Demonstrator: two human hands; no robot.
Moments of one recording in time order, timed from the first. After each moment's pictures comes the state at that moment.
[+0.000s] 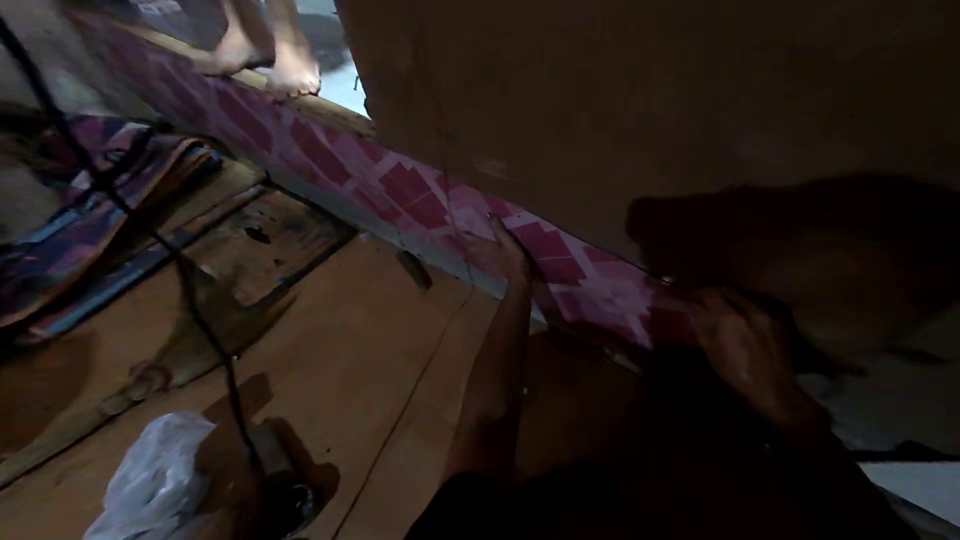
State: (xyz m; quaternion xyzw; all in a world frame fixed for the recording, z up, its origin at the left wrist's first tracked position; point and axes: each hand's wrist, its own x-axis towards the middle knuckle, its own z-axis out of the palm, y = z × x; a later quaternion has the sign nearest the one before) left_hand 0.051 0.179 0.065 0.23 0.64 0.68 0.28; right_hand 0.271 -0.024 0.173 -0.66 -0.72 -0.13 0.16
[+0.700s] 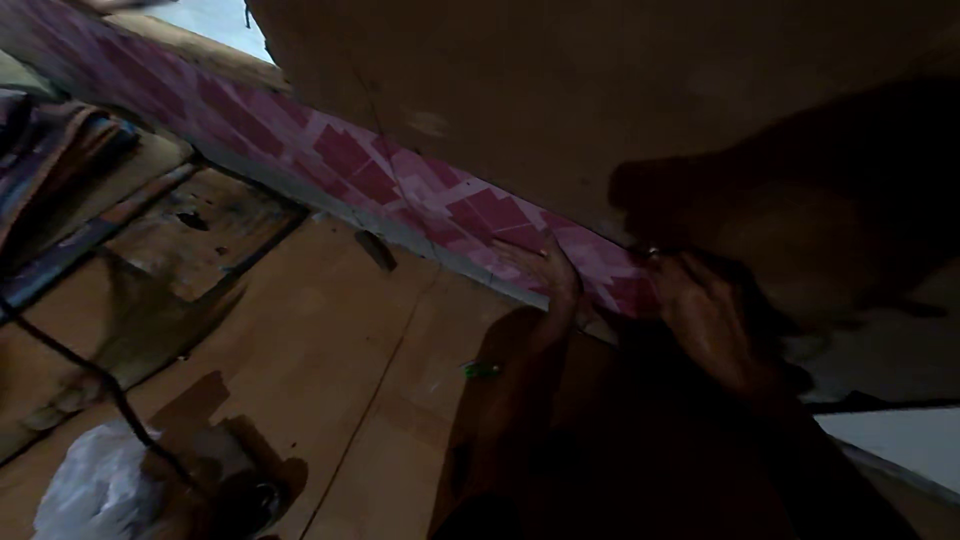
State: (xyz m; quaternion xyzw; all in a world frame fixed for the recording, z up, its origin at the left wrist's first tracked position) left_hand 0.190 0.103 0.027 0.30 0.61 0.67 0.31; right_hand 0.286 -0.025 0.158 -0.63 -0.75 -0.15 0.18
